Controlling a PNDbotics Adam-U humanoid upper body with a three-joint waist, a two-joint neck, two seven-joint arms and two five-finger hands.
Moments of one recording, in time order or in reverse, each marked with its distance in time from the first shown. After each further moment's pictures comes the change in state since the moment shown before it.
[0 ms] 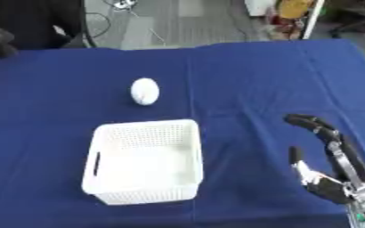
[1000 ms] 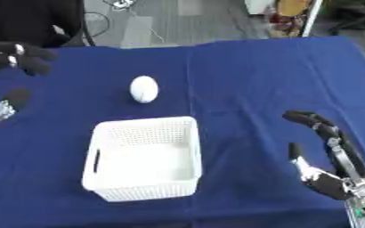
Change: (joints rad) left arm -0.205 0.078 -0.110 0.283 0.022 0.065 -0.369; right arm 0.007 -0.008 0.005 0.005 0.000 -0.002 0.003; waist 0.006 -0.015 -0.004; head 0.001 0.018
